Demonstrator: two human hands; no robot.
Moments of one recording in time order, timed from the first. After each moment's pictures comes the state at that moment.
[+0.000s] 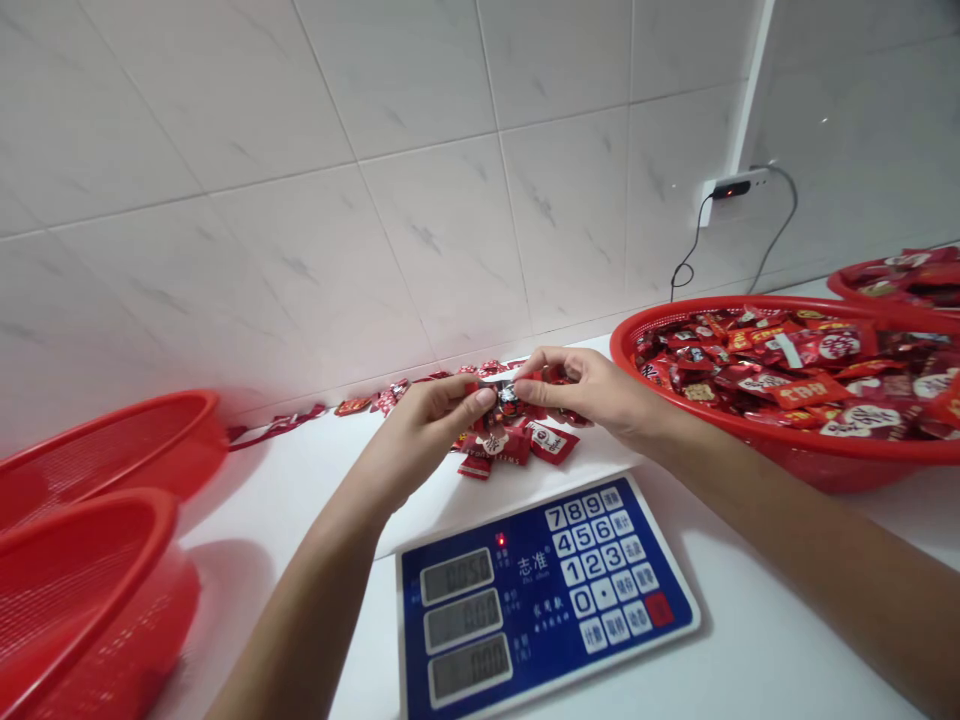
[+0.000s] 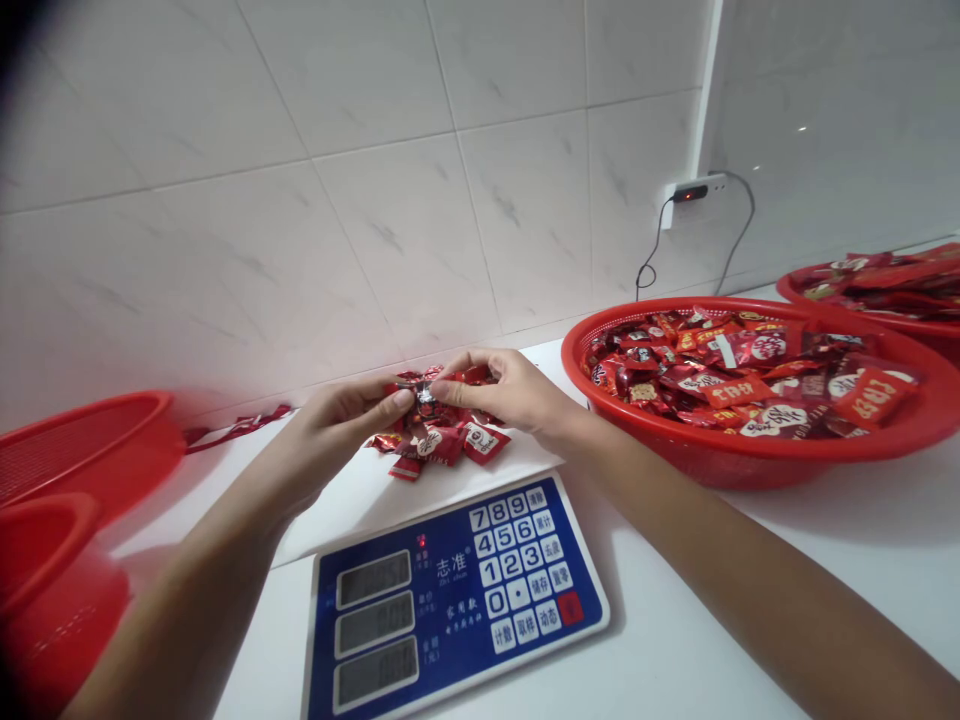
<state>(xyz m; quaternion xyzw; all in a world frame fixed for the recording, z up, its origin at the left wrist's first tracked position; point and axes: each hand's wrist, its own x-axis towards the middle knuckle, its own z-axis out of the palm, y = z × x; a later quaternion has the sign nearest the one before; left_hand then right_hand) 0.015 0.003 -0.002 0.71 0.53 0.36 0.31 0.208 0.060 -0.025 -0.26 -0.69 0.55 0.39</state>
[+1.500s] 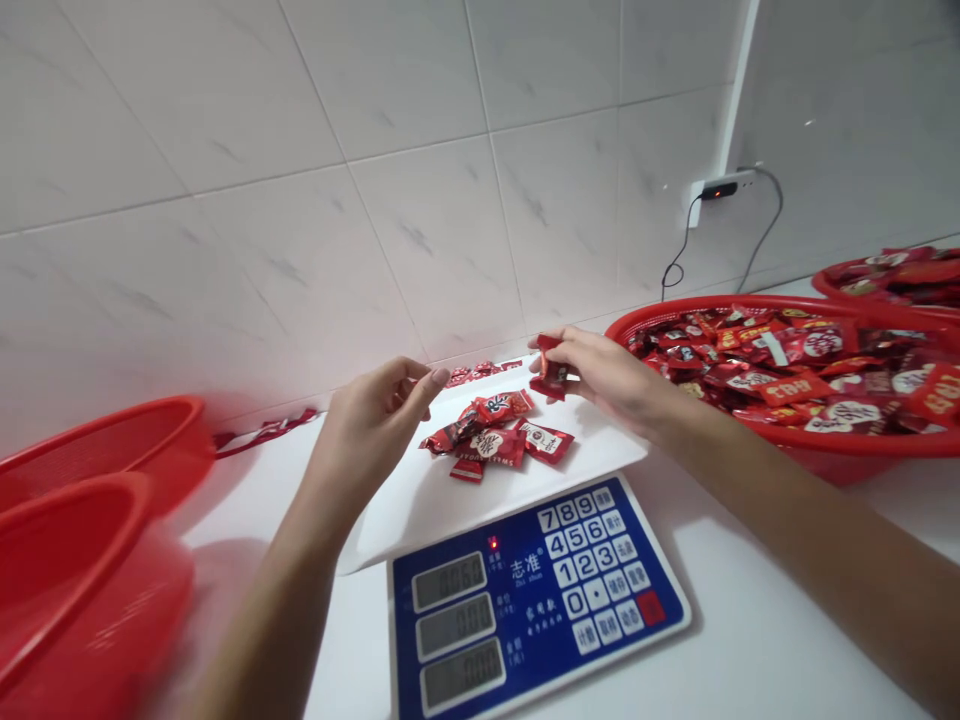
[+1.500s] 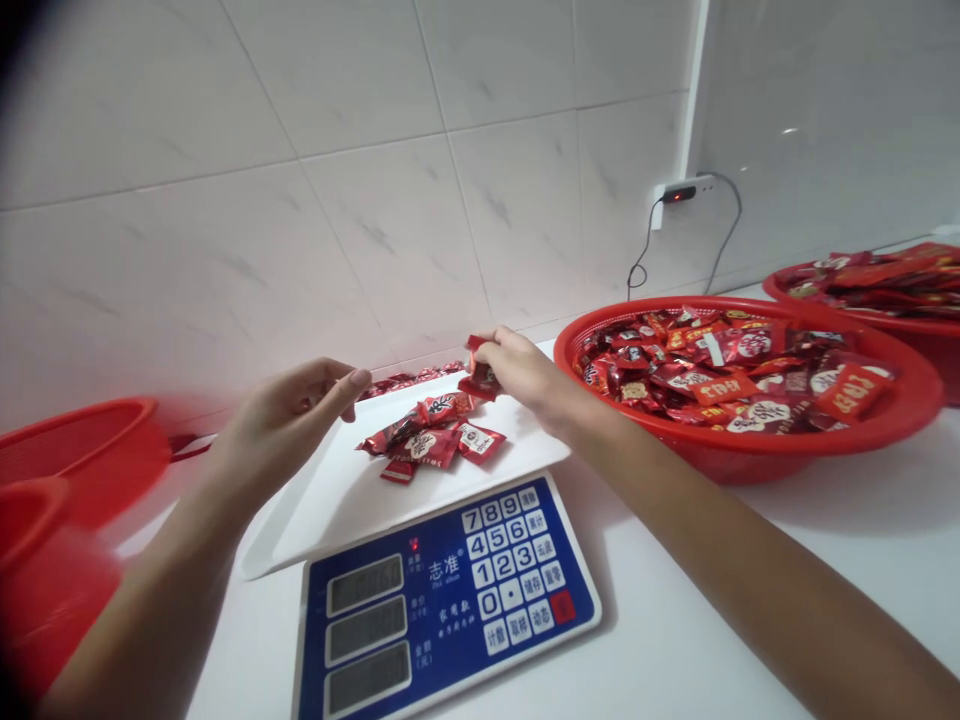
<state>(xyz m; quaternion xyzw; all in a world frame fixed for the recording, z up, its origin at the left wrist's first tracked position) 0.003 -0.001 0.009 0.67 0.64 0.37 0.02 0.209 0.065 -0.016 -0.34 -0.56 0.59 0.48</state>
